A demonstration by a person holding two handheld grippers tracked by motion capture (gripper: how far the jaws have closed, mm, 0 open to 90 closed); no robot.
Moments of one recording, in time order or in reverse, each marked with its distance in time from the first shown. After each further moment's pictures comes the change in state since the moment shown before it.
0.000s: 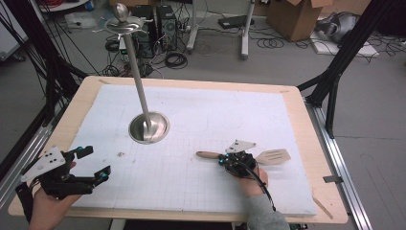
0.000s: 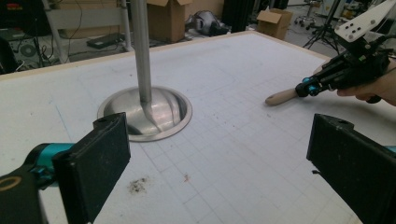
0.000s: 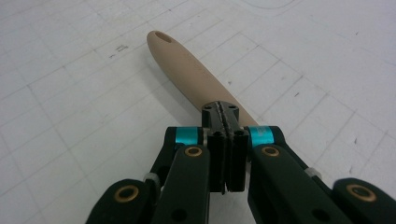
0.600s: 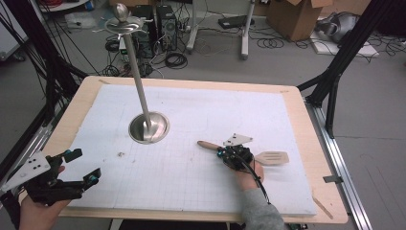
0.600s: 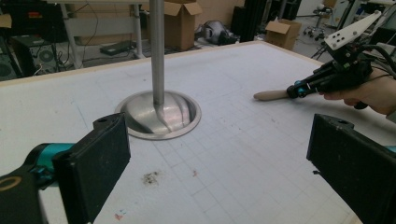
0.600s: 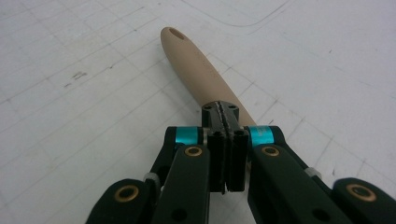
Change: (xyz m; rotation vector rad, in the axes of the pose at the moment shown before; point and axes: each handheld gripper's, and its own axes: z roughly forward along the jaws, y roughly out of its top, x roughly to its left) left arm 0.000 -0.001 -0.024 -0.037 0.044 -0.013; right arm -0.010 0.011 0.018 -0.027 -0.073 0.024
